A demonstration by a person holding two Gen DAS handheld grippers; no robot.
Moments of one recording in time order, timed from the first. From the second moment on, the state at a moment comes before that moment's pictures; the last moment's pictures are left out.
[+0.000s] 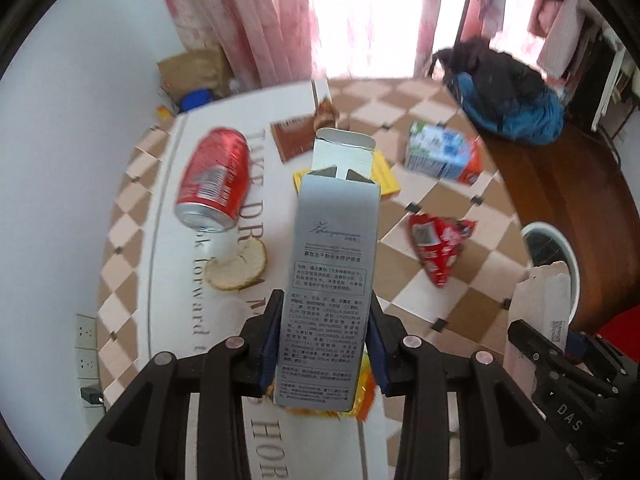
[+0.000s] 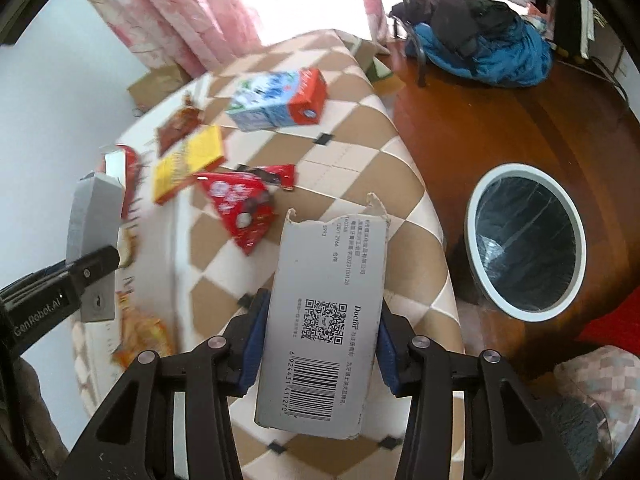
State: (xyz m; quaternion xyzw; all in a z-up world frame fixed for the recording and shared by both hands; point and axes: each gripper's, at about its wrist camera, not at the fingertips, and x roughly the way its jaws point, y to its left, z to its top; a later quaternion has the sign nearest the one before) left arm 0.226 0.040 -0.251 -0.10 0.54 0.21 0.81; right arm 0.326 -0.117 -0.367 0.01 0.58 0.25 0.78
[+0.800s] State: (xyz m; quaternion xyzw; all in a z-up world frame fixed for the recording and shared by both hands) left arm 0.384 -0.158 -0.254 -0.16 0.55 -0.01 0.82; right arm 0.422 -0.385 -0.309 0.03 0.54 0.18 0.82
